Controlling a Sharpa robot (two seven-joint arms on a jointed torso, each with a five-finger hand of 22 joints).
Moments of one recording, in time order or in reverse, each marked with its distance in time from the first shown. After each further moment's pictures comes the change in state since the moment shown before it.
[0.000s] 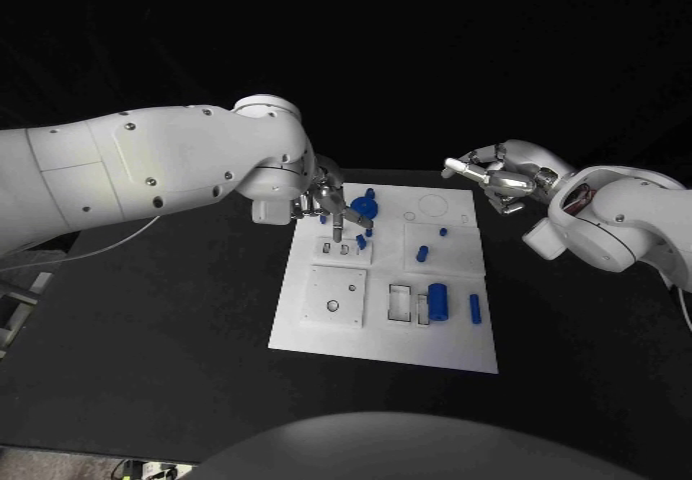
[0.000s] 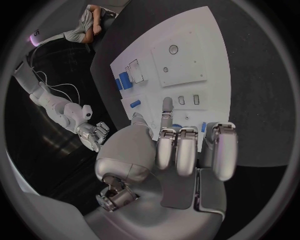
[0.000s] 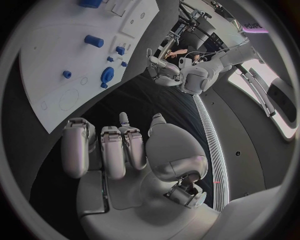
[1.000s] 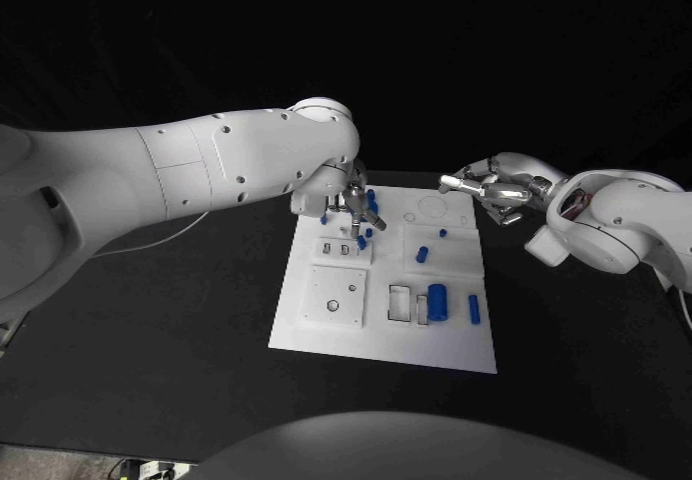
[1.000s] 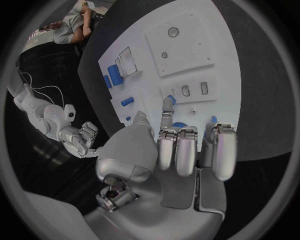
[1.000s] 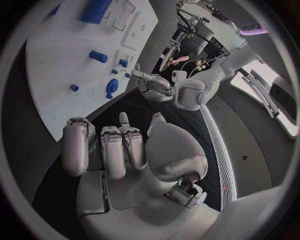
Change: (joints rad) left arm -0.044 0.220 0.000 -0.250 -0.059 0.060 -0.044; left_hand 0.094 -0.002 0.070 -0.022 0.056 0.016 -0.005 -0.072 0.048 -0.001 -0.003 0.008 0.000 -0.003 -0.008 0.000 0.000 0.000 0.000 -0.007 0.000 0.000; right arm -0.003 0.007 -0.003 -0.007 -0.022 0.083 -0.055; right_hand 0.027 -0.002 -0.021 -0.001 0.037 0.002 0.002 0.000 -0.008 0.000 0.000 0.000 0.000 0.000 0.000 0.000 0.001 0.000 -0.008 0.000 -0.017 0.000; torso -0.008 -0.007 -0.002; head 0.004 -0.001
